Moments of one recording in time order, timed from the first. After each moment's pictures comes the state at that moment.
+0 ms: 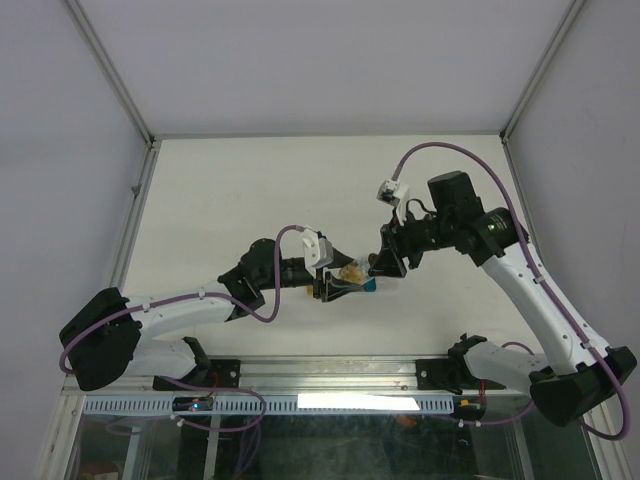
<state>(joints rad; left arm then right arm) -0.94 1.26 0.58 0.69 0.52 -0.01 0.48 1.10 1.22 -1.00 -0.75 -0.16</state>
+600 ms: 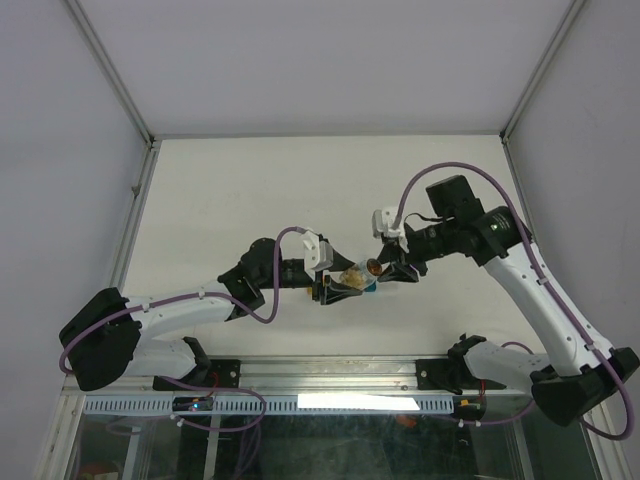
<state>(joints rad) -0.94 1.26 0.58 0.68 0.56 0.00 0.51 1.12 1.27 -1.15 -0.83 -0.74</state>
